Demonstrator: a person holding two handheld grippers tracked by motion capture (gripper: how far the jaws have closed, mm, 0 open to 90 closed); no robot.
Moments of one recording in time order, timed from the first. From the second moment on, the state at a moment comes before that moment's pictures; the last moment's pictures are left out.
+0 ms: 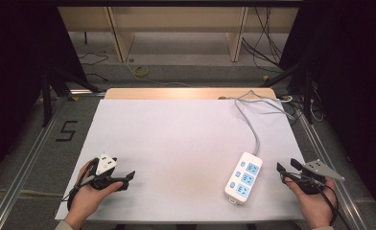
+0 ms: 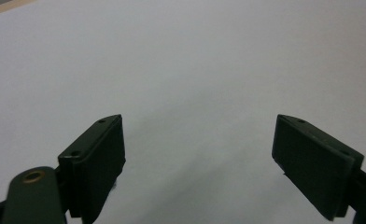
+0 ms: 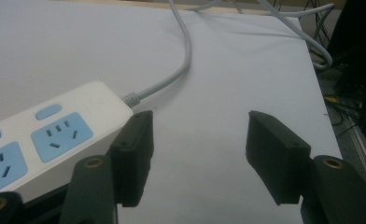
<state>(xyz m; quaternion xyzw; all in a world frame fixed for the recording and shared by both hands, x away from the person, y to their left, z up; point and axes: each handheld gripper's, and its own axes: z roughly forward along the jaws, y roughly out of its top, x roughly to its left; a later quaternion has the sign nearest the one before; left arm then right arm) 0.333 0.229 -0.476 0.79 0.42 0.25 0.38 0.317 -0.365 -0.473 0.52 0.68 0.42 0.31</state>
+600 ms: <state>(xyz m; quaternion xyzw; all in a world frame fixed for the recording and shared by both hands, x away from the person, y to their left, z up) 0.333 0.228 -0.476 0.79 0.42 0.24 0.38 0.314 -0.356 -0.452 0.48 0.74 0.35 0.31</state>
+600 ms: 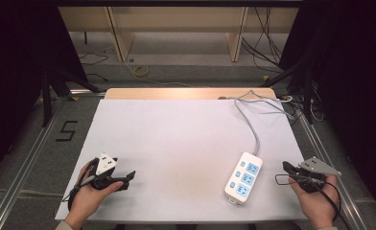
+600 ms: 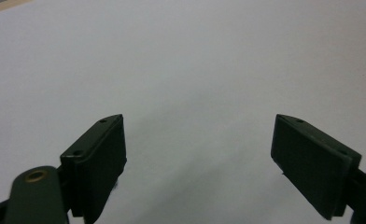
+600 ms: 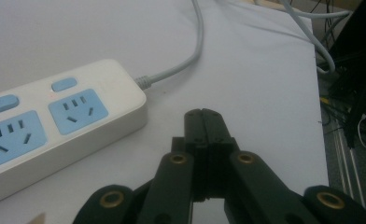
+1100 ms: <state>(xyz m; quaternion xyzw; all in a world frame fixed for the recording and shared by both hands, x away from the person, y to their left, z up) 0.333 0.227 -0.476 0.79 0.42 0.25 0.38 0.316 -0.345 -0.441 0.47 0.76 0.34 0.28</state>
